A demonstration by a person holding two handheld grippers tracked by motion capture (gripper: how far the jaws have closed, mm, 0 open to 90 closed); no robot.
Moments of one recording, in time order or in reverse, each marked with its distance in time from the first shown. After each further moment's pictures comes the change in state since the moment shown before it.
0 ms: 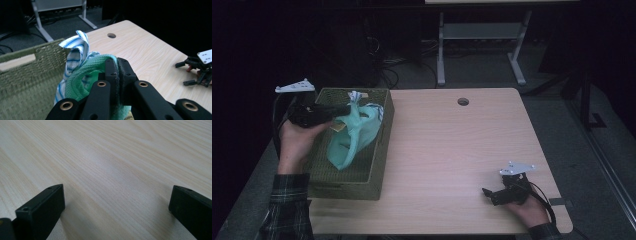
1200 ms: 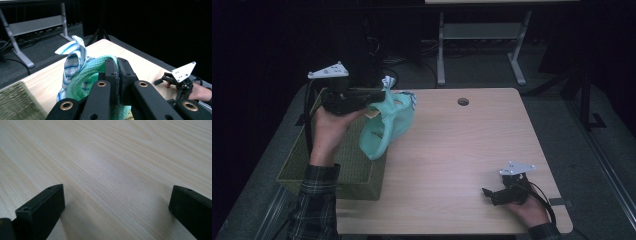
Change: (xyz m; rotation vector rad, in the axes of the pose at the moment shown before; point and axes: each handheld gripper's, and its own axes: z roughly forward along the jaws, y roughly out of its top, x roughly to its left) left arm -0.063 0.046 0.050 -0.089 -0.131 0.089; right arm 0.000 0.000 0.000 0.000 0.000 0.003
